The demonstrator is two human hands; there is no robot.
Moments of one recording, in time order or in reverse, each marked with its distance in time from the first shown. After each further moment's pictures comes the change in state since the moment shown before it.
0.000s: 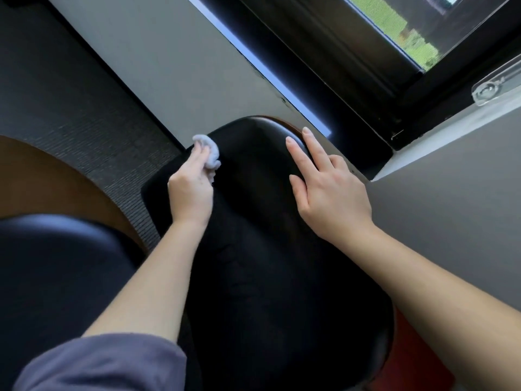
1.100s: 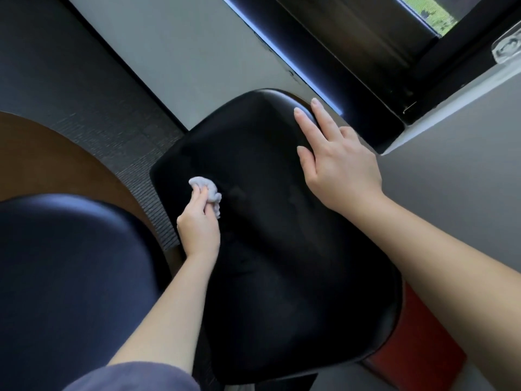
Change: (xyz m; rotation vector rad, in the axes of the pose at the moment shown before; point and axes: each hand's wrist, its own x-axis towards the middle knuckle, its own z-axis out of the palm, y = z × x) left_hand -0.097 -0.029 -0.003 0.013 0.042 -0.339; right_hand -0.003 0.001 -0.001 0.010 0.003 0.001
